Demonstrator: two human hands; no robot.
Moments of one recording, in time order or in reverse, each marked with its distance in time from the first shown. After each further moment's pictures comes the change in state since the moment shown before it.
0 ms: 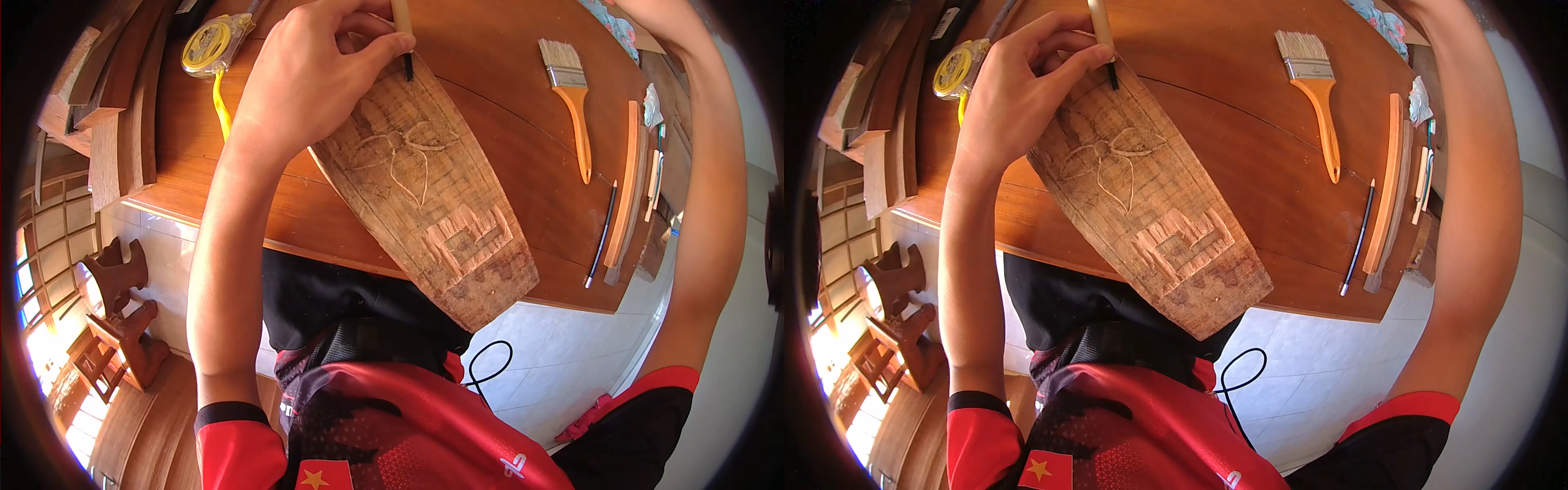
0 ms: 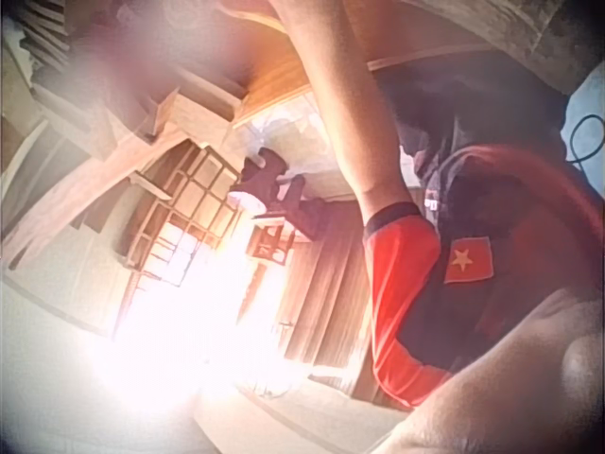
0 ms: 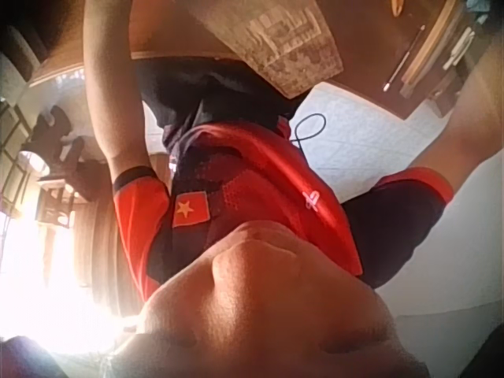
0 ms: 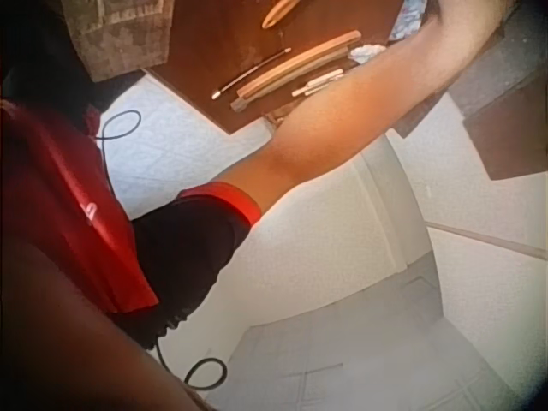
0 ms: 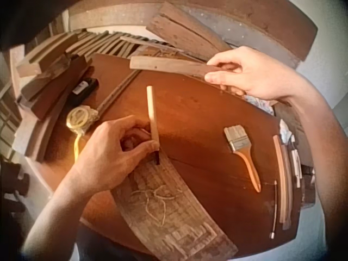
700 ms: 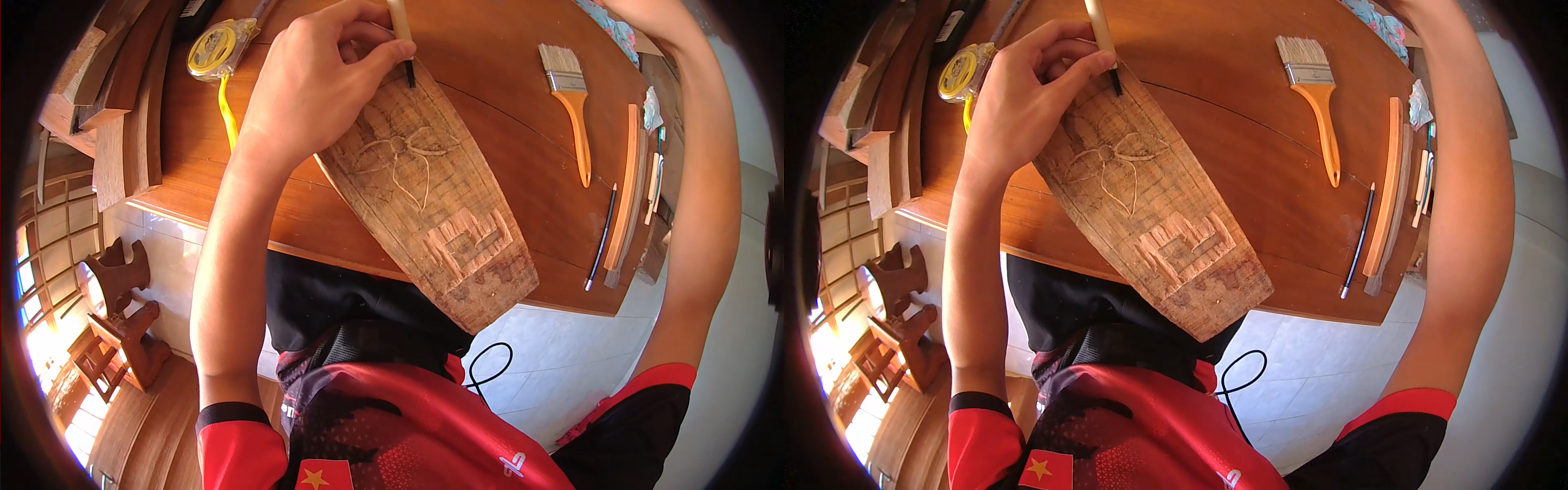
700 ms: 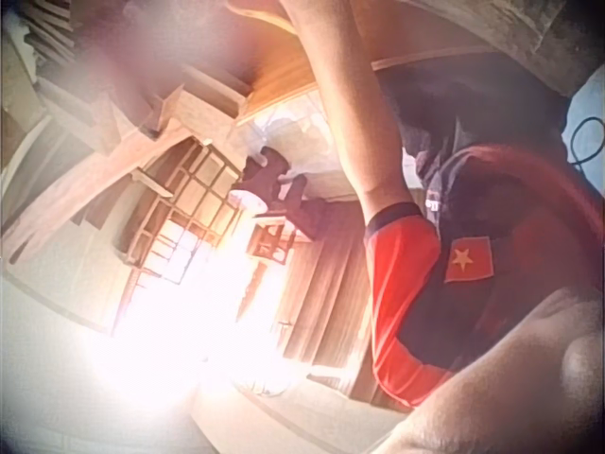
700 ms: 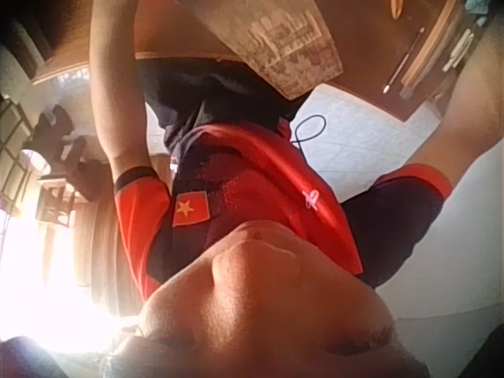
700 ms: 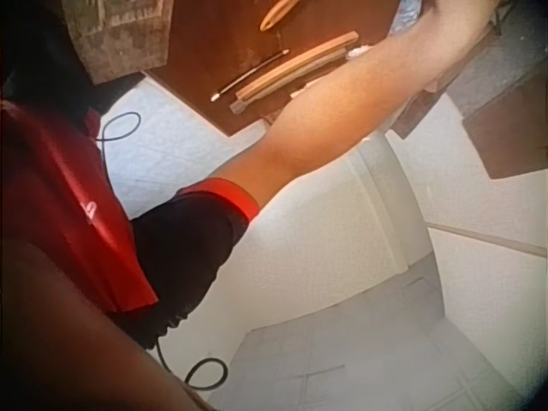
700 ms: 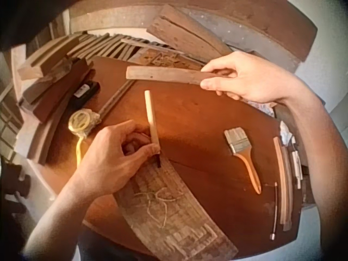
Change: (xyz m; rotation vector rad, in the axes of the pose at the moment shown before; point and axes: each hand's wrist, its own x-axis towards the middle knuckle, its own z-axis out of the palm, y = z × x) left_hand -0.001 -0.002 0.003 -0.099 0.006 -0.015; right_hand 0.006 0.002 -0.004 0.078 -0.033 0.010
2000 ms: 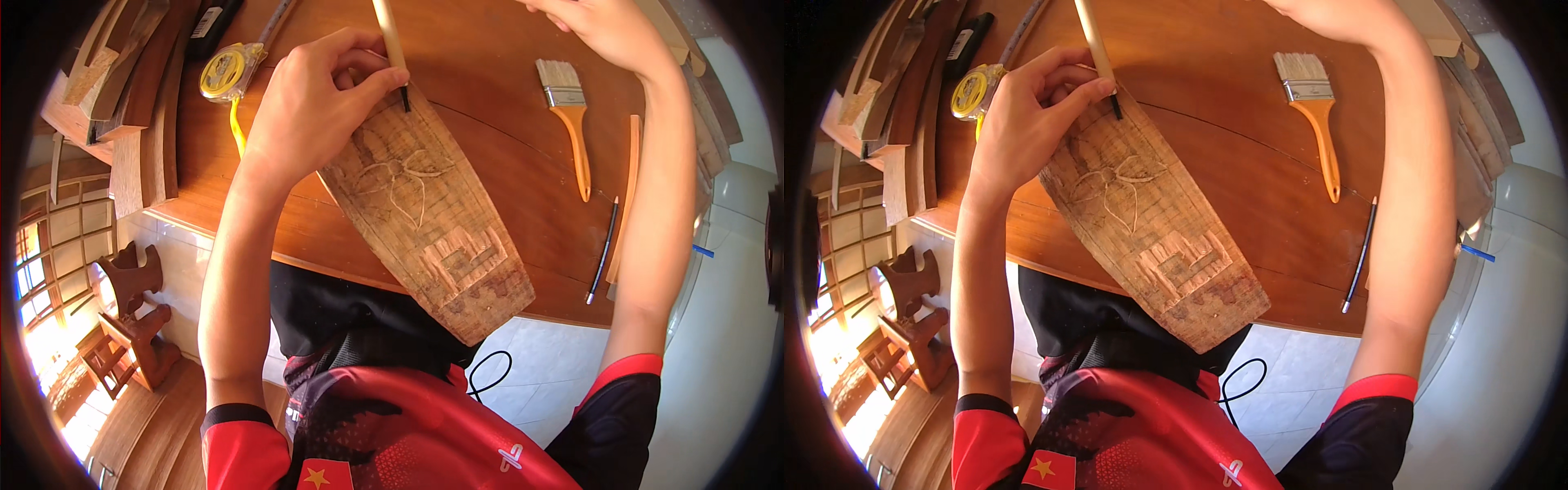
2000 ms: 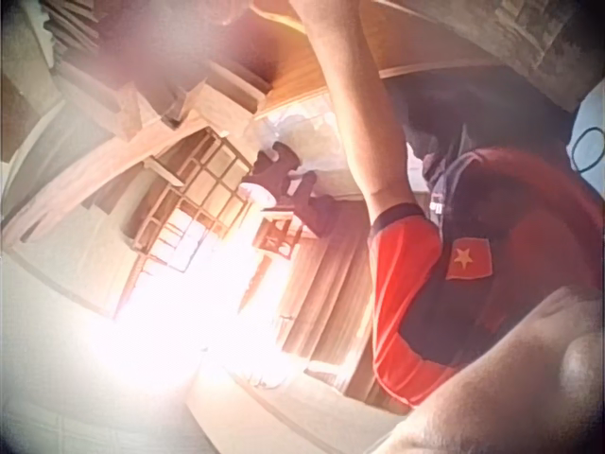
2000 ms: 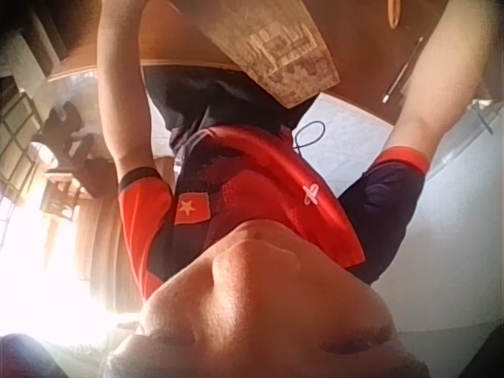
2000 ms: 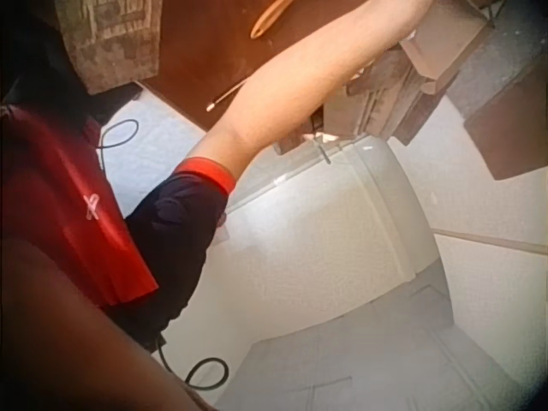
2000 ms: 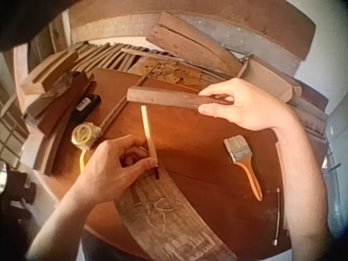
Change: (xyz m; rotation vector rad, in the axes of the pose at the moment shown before) left_hand 0.003 0.007 -0.008 0.050 -0.062 -0.058; right_hand 0.005 0.041 0.022 0.119 0.003 -0.078
